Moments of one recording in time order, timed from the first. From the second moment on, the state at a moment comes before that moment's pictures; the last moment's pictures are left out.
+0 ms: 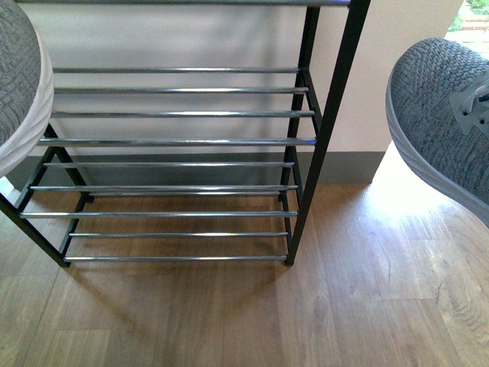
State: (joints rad) left arm -0.38 0.77 0.40 -0.15 -0.50 -0.07; right arm -0.14 0.78 0.25 0.16 -0.15 0.17
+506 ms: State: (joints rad) left arm -0.38 0.77 0.40 -0.15 -0.50 -0.07; right arm -0.14 0.78 0.25 0.16 -0.15 0.17
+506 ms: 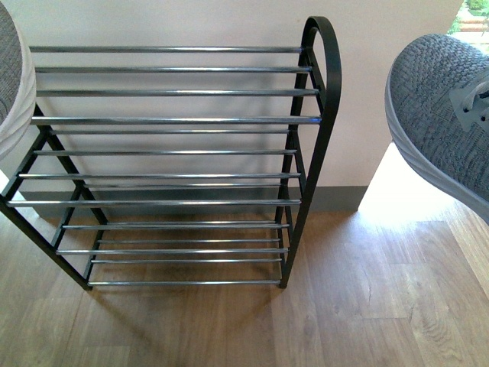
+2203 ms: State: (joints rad) left arm -0.38 0.77 0.40 -0.15 -0.50 -0.07; right arm 0.36 1.79 1.22 0.01 0.32 0.86
